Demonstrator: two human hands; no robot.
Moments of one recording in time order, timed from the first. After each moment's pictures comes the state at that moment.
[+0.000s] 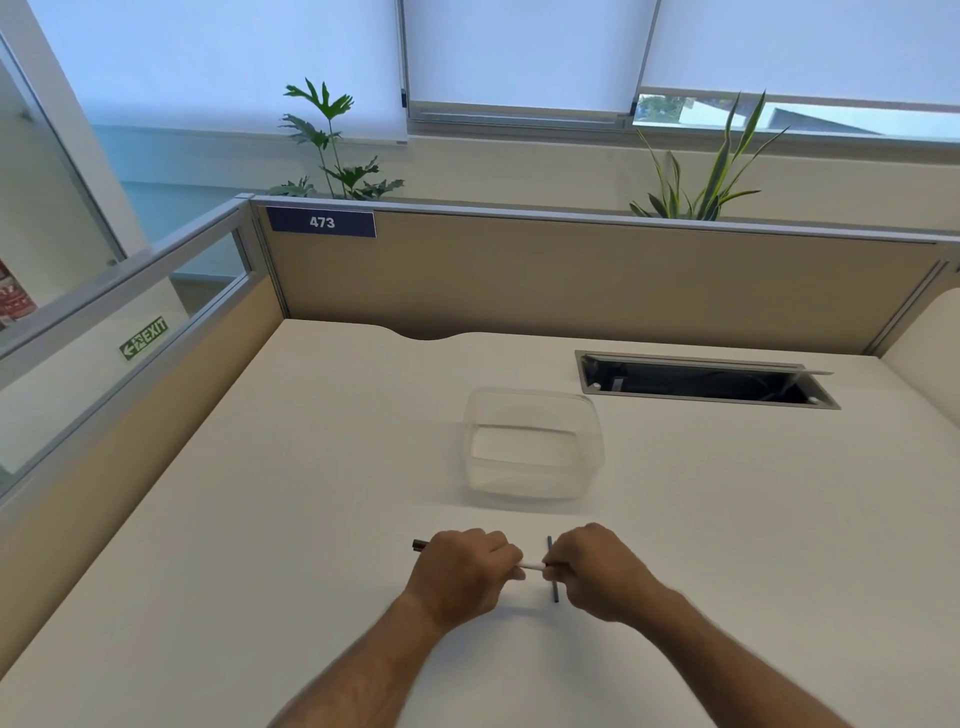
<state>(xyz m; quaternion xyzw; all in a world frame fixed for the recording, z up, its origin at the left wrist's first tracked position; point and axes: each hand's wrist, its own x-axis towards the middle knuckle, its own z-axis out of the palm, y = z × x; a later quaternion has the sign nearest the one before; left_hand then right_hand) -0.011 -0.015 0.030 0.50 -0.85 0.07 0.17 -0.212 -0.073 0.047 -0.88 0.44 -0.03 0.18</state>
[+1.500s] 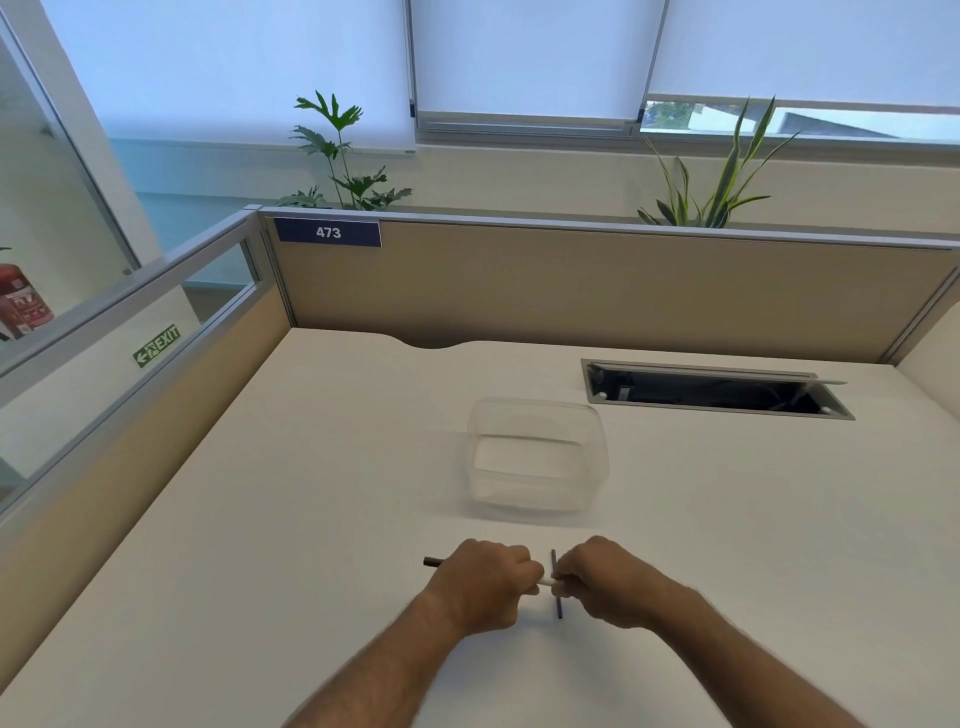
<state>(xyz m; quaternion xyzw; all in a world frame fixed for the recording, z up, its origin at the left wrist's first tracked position) -0.027 -0.034 0.027 0.50 -0.86 -0.03 0.04 -0.219 -0.088 0.056 -0.90 0.39 0.07 0.19</state>
